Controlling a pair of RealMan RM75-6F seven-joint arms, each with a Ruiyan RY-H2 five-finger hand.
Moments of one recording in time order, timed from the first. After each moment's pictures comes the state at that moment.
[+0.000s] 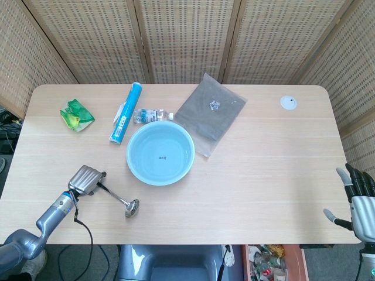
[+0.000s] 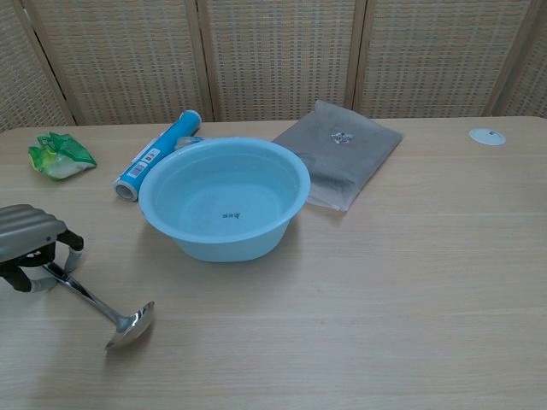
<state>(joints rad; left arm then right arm) -0.56 -1.64 0.08 -0.82 1.58 0.91 -0.05 0.03 -1.05 0.07 -1.65 -1.52 1.53 0.03</state>
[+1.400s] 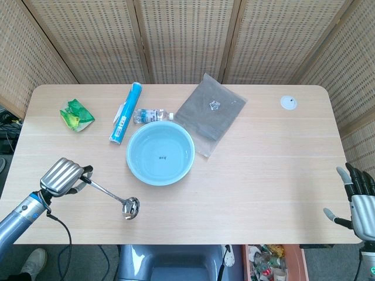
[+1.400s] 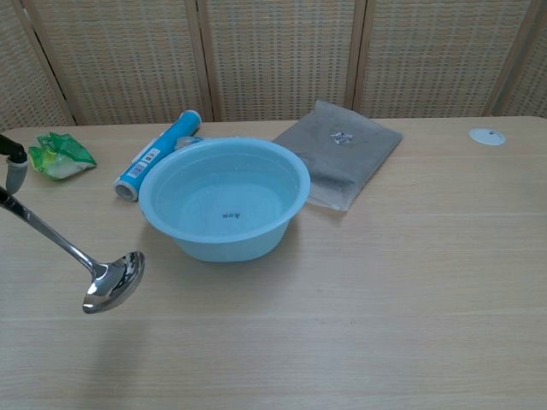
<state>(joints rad) -0.56 -1.08 0.06 -1.52 1.61 1.08 0.03 0.04 -1.05 0.08 -1.65 -1.50 1.52 0.03</state>
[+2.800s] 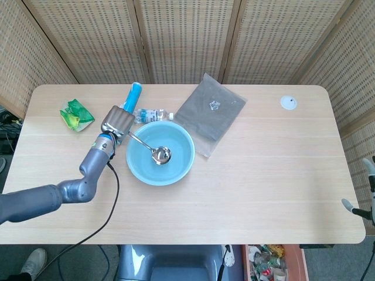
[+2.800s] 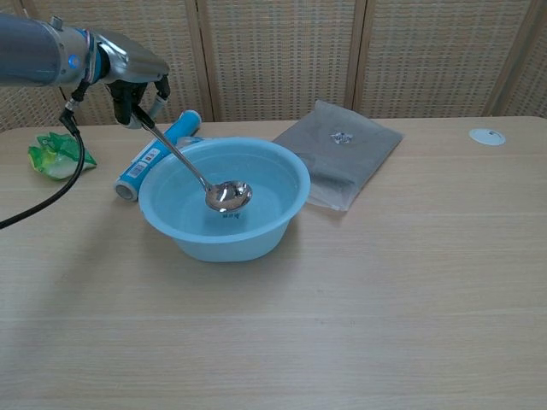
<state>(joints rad) -1.26 -1.40 -0.03 -1.34 0.36 0.81 1.01 0.05 -1.04 0.15 -1.59 -1.33 1.46 0.08</state>
